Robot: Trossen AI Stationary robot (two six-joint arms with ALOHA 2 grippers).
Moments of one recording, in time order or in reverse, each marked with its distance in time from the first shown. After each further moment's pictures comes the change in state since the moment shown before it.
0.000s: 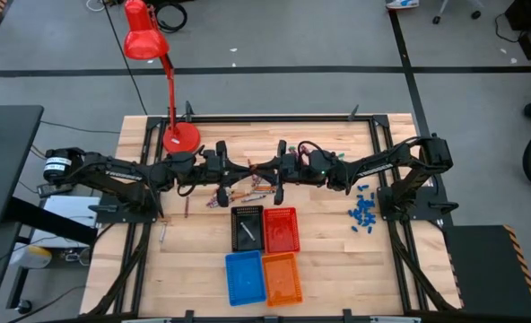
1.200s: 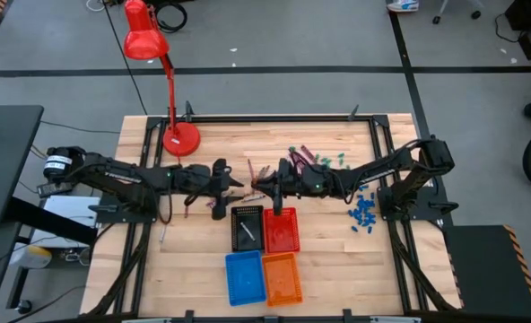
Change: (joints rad) left arm -0.075 0.000 0.000 -0.522 -0.059 0.004; right arm 0.107 0.000 0.000 -0.221 0.116 0.390
